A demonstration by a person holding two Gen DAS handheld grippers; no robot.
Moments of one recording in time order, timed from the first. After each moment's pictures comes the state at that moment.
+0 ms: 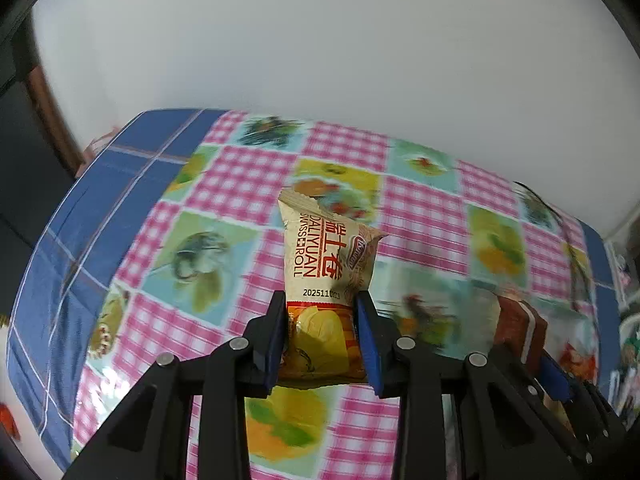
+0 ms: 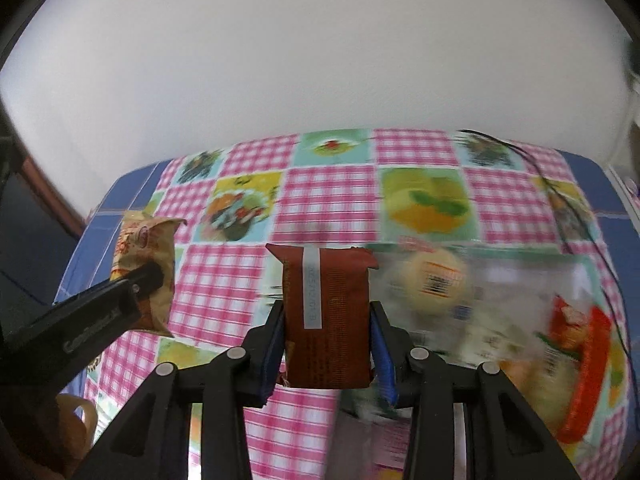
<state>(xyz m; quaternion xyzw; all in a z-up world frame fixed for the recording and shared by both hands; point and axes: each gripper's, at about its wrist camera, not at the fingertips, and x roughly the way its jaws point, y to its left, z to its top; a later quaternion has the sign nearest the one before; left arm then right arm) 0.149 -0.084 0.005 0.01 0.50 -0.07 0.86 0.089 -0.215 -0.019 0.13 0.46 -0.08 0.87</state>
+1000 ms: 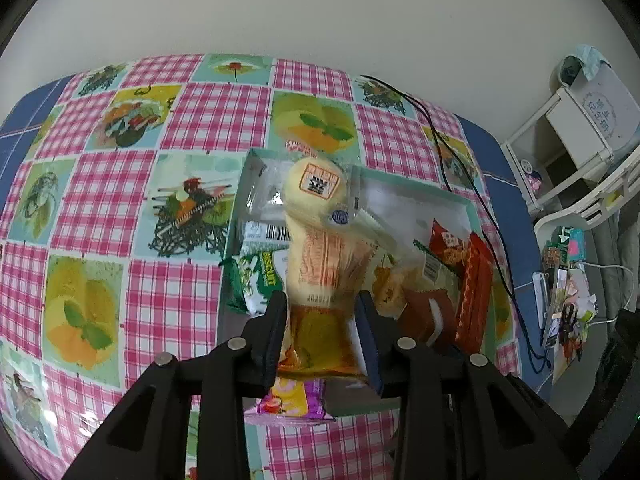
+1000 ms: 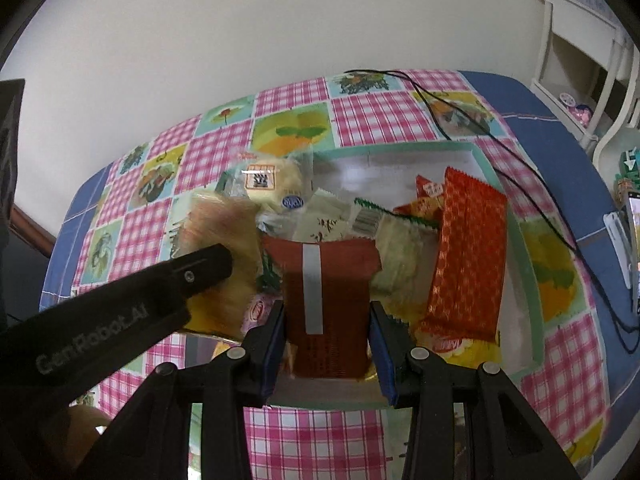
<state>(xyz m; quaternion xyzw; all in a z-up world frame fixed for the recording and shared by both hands) 0.059 -0.205 -0.023 0.00 0.58 -0.25 0.78 -0.029 -0.298 -0.043 0.19 0.50 -0.15 0.83</state>
